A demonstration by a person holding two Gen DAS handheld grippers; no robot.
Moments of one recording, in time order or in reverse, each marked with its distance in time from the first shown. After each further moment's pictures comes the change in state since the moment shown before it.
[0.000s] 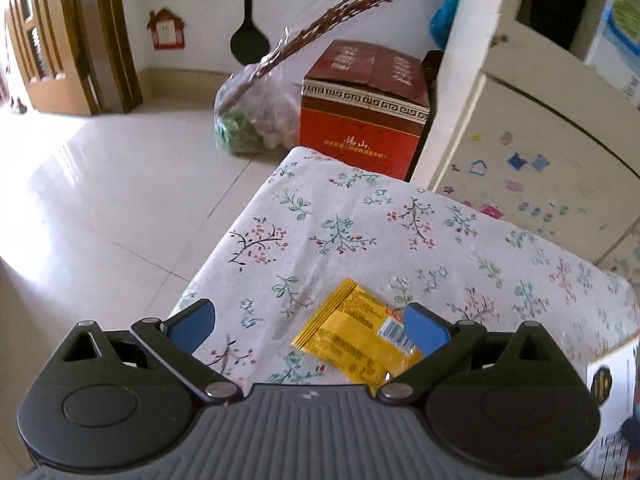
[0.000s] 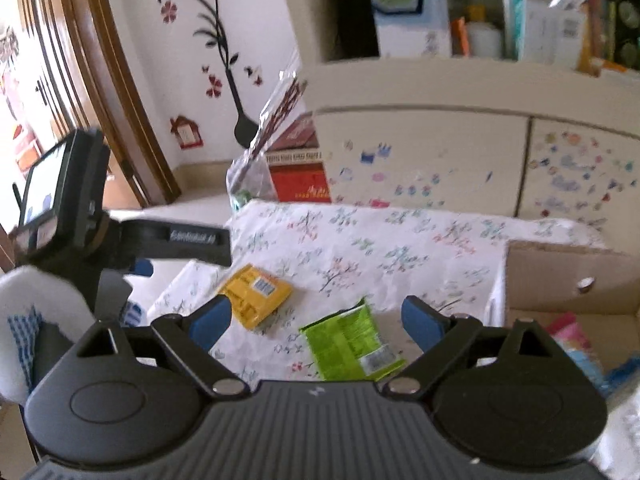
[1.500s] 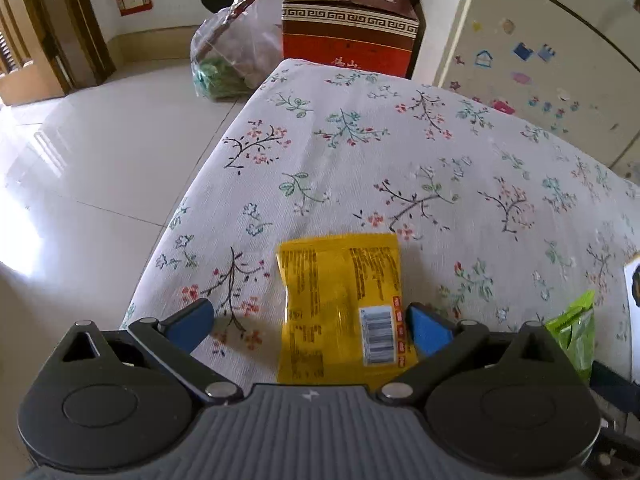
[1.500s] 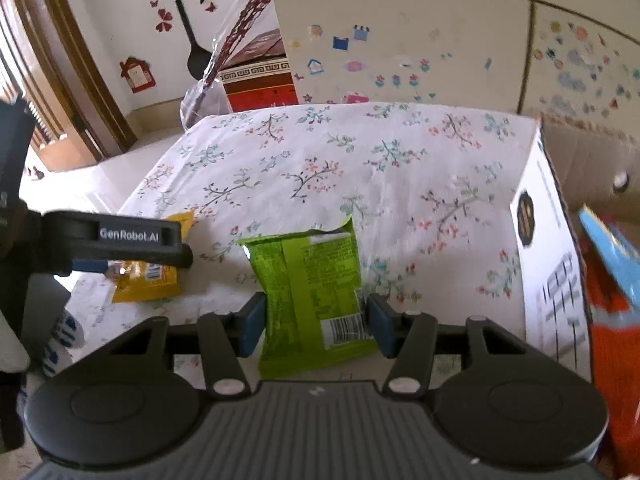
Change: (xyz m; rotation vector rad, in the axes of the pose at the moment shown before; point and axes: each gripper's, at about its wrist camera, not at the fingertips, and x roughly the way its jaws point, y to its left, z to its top) left arm 0.026 0.014 -0.047 0.130 0.146 -0.020; right arm 0.050 0.002 -0.046 0.110 0.177 -0.090
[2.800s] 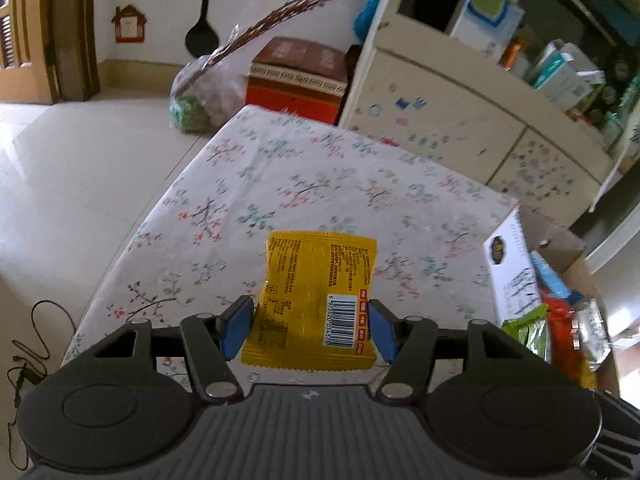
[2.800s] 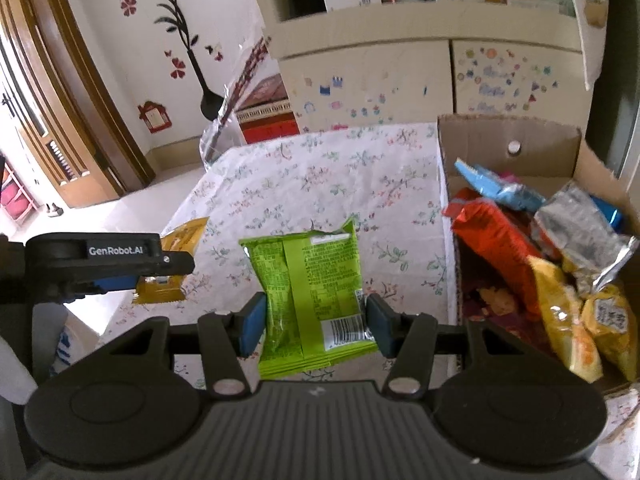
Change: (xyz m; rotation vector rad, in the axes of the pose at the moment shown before) left arm -0.137 -0.008 -0.092 -0.062 -0.181 -0.203; right arm -0.140 -0.003 -0.065 0.034 -0.146 0.016
